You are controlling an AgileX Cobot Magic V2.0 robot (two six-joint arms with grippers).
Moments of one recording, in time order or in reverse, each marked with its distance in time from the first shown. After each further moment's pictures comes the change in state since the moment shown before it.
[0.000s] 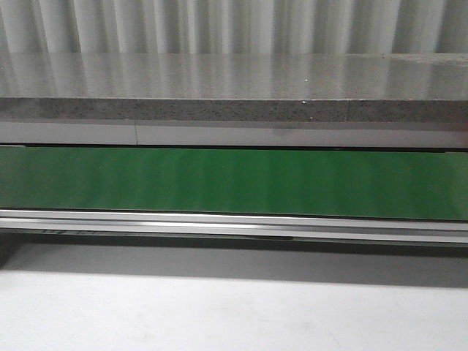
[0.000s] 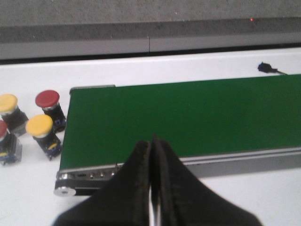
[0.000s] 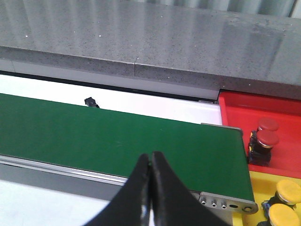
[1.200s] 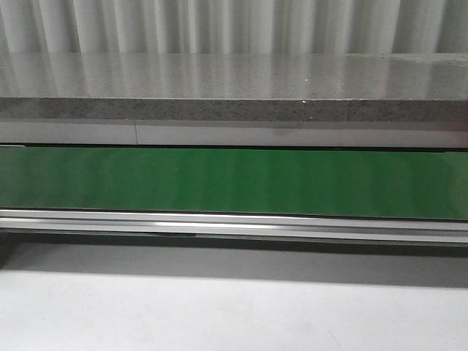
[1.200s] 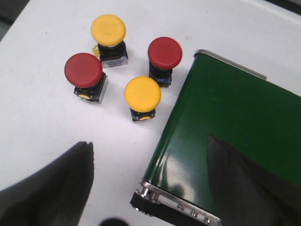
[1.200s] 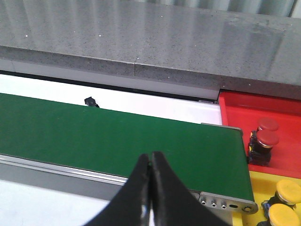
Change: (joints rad) left arm 0.346 0.851 -0.404 0.119 0.073 -0.285; right arm 0.000 -0.001 0.000 0.000 0.001 0.000
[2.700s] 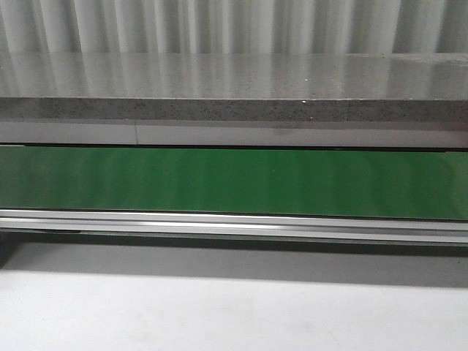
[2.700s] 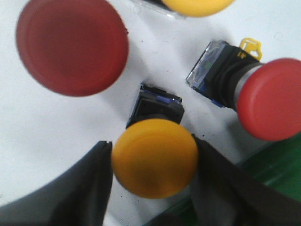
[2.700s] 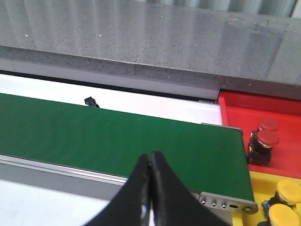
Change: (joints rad) left arm 0.094 0.590 -0.391 -0.168 0.265 -0.317; right arm 0.000 0.000 0.000 0.000 0.000 0.000
